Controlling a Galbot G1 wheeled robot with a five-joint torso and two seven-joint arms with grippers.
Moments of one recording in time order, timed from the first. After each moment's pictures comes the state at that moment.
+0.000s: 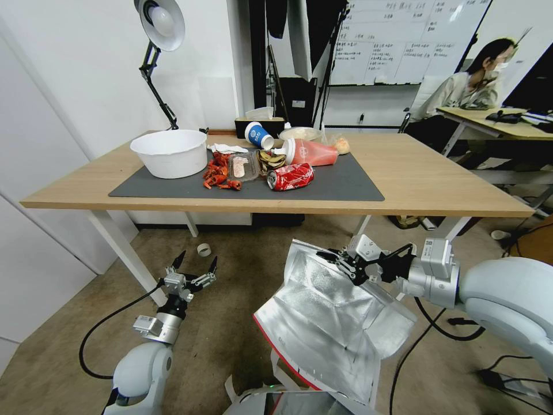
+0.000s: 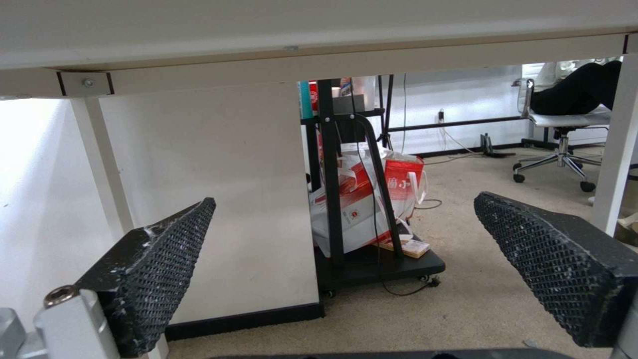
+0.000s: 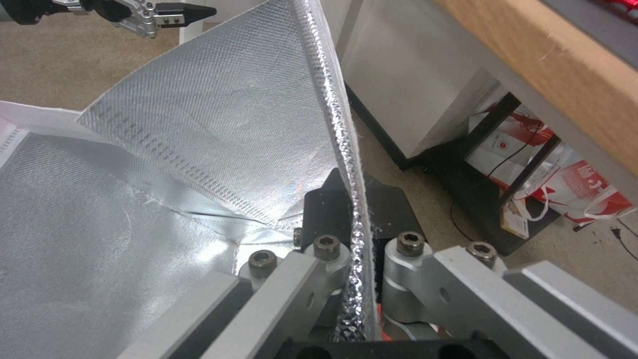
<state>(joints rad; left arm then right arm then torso) 1.60 -1.41 -0.76 -2.11 -0.25 -0.11 0.30 -1.35 0.30 0.84 2.55 0.96 -0.66 -0.27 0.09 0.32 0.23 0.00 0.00</state>
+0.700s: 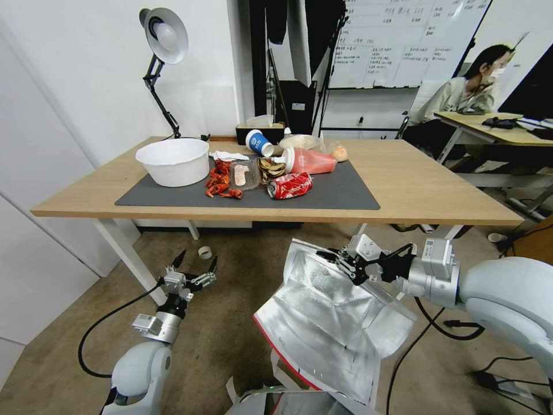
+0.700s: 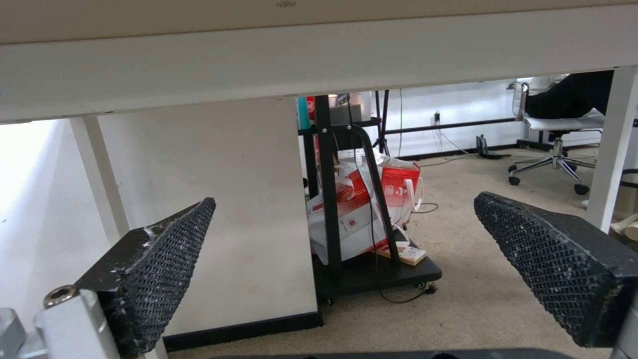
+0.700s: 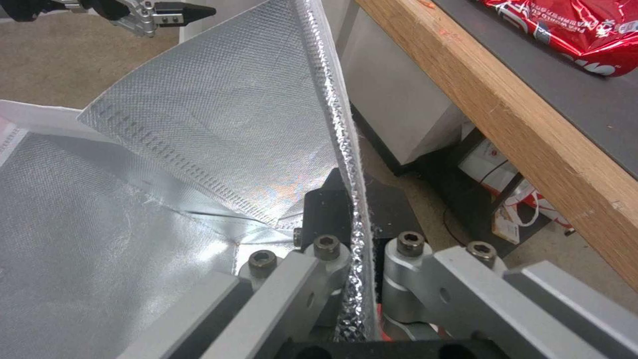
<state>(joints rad) 1.60 -1.40 -0.77 -2.12 -0.25 -0.10 0.31 -1.36 0.30 0.84 2.55 0.95 -0.66 -0.27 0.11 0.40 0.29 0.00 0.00</state>
